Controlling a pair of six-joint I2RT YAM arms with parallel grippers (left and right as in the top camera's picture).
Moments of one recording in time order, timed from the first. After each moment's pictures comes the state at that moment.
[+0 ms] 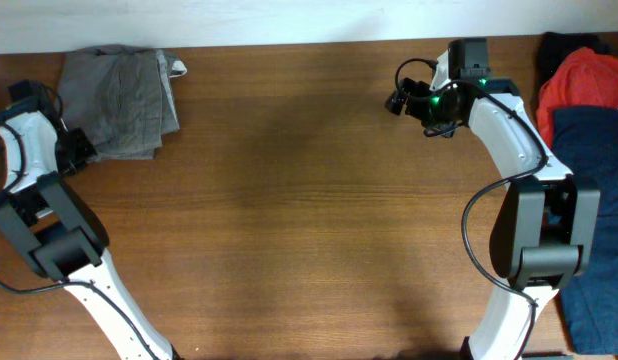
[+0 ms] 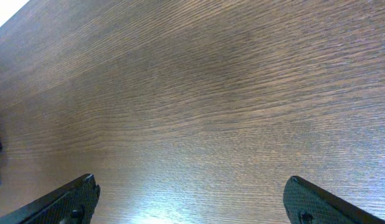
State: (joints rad) left arm 0.47 2.47 2.15 -1.07 -0.13 -0.12; right arm 0.00 2.06 1.65 -0.66 -0.36 0.40
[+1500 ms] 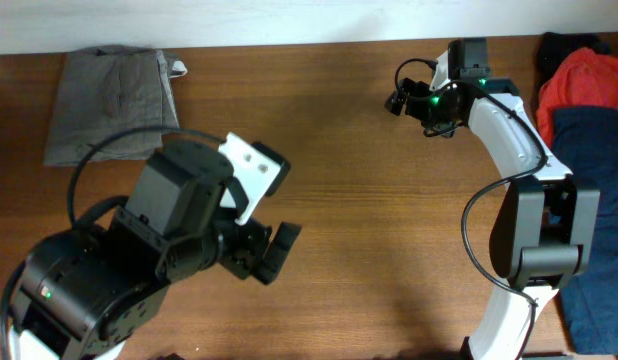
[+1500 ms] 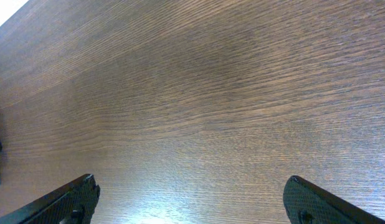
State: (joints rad) left arm -0.66 1.25 1.86 -1.47 0.06 -0.05; right arm 0.00 2.06 1.65 -0.66 -0.36 0.40
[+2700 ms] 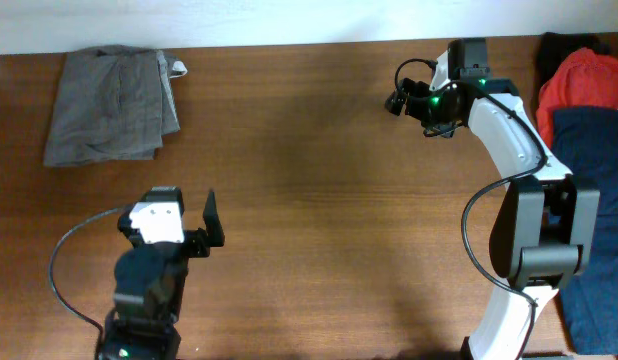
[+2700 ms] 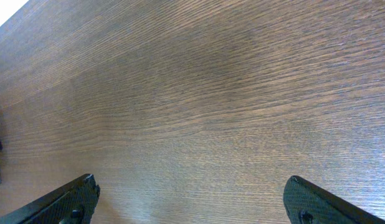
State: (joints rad) left arm -0.18 0.56 0.43 -0.08 -0.16 -0.05; right arm 0.00 2.06 1.65 -0.66 -0.36 0.40
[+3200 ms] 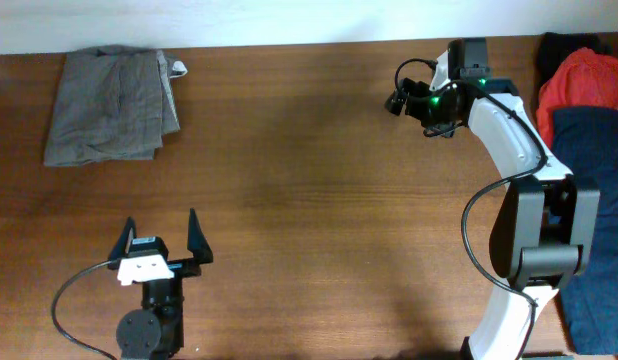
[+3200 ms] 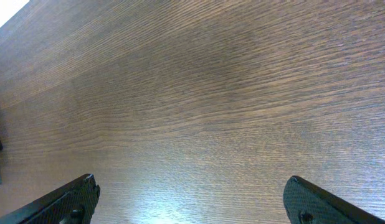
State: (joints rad) left arm -0.07 0.18 0.05 0.19 -0.17 -0.05; right arm 0.00 2.06 1.65 -0.66 -0.36 0.40
